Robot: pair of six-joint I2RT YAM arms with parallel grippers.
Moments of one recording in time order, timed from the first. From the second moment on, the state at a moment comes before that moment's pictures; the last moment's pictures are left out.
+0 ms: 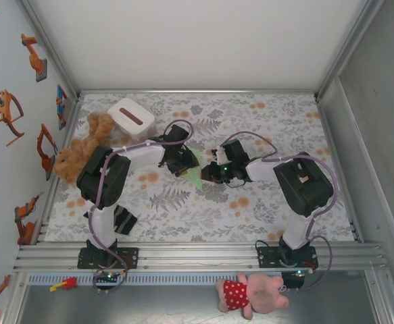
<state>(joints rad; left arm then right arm) -0.66 1.98 1.24 -0.47 0.23 -0.95 0.55 1.83 0.85 0.06 -0.65 0.65</state>
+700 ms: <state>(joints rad) -0.66 1.99 1.25 -0.47 0.23 -0.95 0.54 1.89 0.87 0.10 -0.72 0.68</state>
